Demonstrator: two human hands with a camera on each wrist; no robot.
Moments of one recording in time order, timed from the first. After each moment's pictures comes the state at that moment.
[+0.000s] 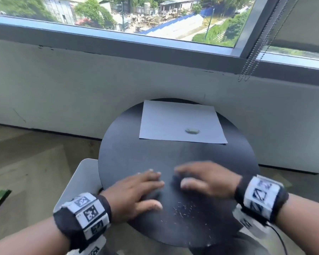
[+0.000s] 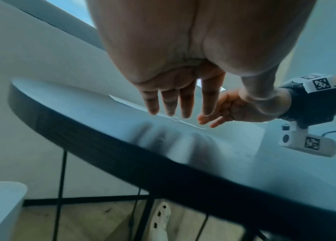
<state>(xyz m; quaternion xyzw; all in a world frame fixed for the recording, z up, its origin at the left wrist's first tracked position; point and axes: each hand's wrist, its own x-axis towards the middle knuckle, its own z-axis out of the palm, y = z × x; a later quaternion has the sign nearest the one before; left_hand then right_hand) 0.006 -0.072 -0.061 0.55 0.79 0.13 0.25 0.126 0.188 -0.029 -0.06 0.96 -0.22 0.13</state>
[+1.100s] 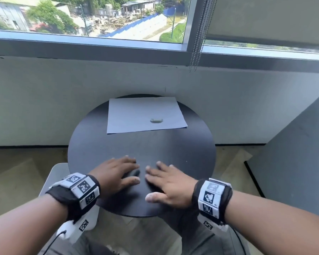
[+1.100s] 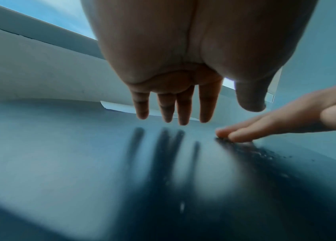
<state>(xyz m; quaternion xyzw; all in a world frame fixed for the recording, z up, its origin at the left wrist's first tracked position) 0.021 -0.034 -0.051 0.53 0.81 0.01 0.25 0.197 0.133 -0.050 0.01 0.97 -0.15 0.20</state>
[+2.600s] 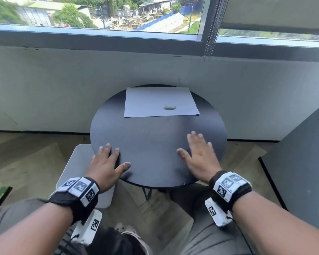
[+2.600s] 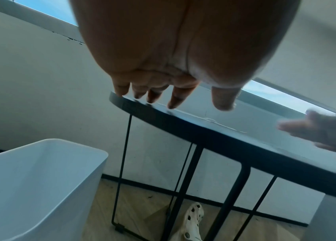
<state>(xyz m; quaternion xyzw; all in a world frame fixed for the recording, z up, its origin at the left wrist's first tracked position) 0.047 -0.112 -0.087 0.30 0.93 0.09 0.19 0.226 0.151 -0.084 0.26 0.94 -0.19 0.02</state>
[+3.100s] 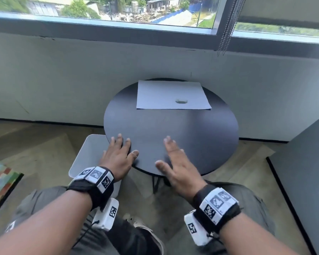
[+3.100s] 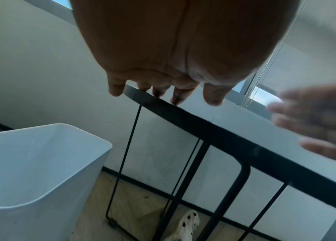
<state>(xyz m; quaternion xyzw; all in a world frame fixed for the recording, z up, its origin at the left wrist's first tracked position) 0.048 -0.121 -0.101 0.28 0.92 0.17 0.21 0.219 0.041 -0.078 0.15 0.93 -0.35 -0.01</state>
